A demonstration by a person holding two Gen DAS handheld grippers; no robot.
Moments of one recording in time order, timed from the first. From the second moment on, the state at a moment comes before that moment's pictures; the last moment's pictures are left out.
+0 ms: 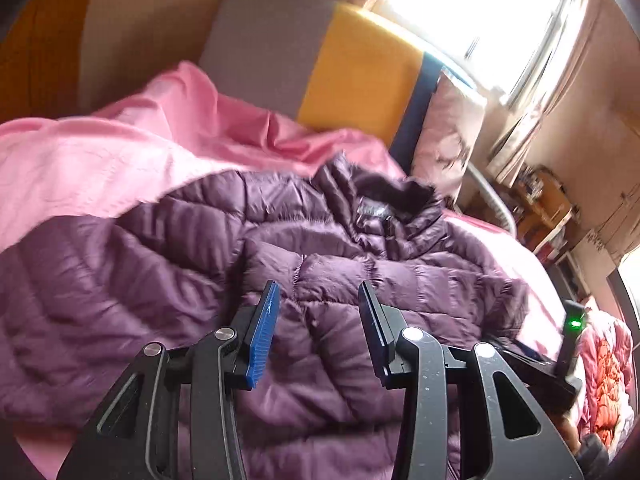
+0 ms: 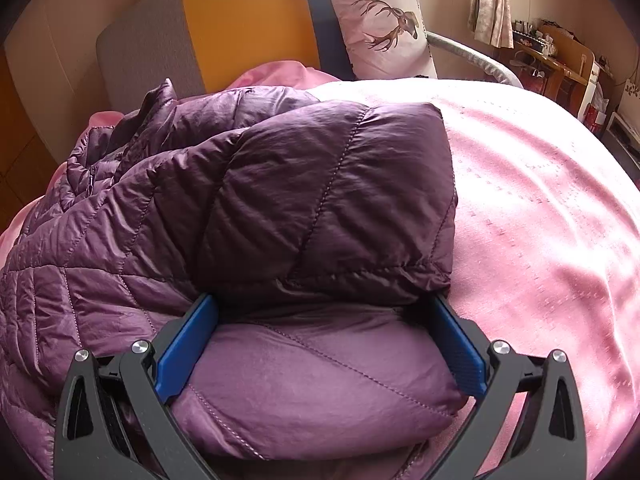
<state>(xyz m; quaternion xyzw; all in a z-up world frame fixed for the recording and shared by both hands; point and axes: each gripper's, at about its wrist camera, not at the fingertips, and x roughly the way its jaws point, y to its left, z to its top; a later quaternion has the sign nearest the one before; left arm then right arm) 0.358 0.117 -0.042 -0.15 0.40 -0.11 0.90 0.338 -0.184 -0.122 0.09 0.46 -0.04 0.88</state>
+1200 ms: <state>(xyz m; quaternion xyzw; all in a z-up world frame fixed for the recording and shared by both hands) 0.122 0.428 -0.091 -0.52 0.28 0.20 0.78 0.336 -0.179 -0.122 0.08 0.46 -0.05 0.88</state>
